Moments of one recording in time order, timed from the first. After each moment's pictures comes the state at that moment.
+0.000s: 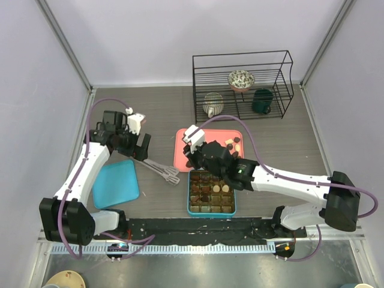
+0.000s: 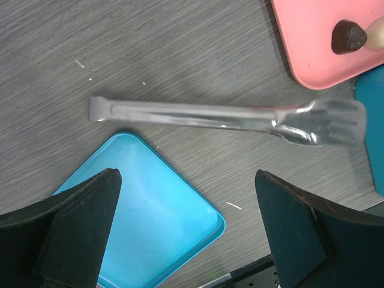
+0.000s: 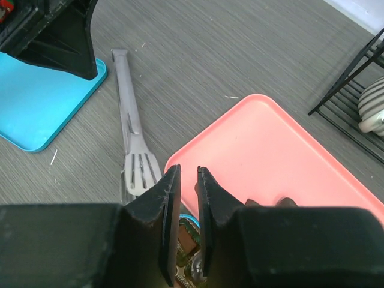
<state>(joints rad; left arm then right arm) -0.12 1.23 1.04 -0.82 0.25 0.24 1.10 1.30 0.93 0.06 0.33 0.03</state>
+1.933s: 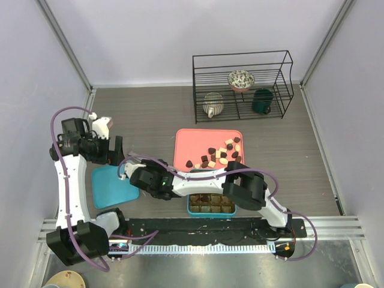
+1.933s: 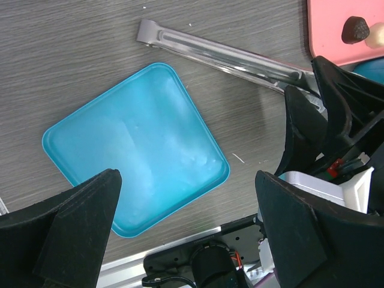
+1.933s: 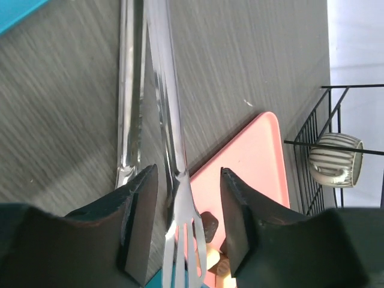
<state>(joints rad) 0.29 1.08 1.11 -1.12 0.43 0.37 1.34 2.16 1.59 -0.24 0.77 -0.37</state>
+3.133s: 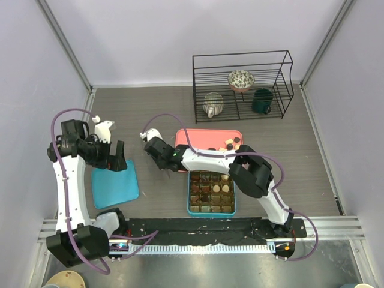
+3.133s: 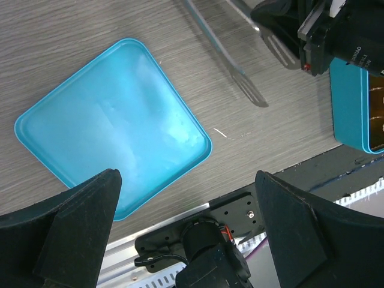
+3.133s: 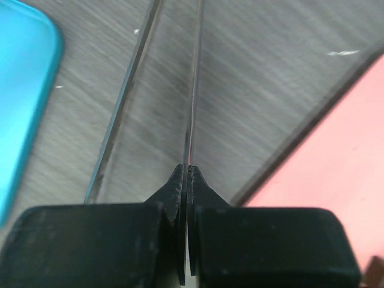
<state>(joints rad) 0.29 1.06 1.15 -1.26 0.47 0.45 1.11 2.14 1.62 -0.30 0.35 0.26</state>
